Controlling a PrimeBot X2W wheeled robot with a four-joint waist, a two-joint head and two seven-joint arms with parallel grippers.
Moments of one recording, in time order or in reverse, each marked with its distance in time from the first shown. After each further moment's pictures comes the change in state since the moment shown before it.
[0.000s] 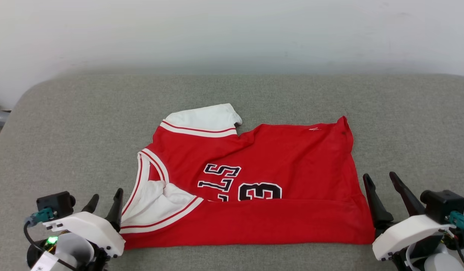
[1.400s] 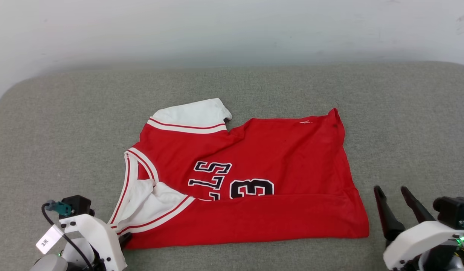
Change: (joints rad) left arm 0.033 0.130 -0.087 -0.118 -0.173 0.043 0.564; right arm 0.128 0.118 -0.141 -0.239 -0.059 0.000 0.207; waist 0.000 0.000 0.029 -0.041
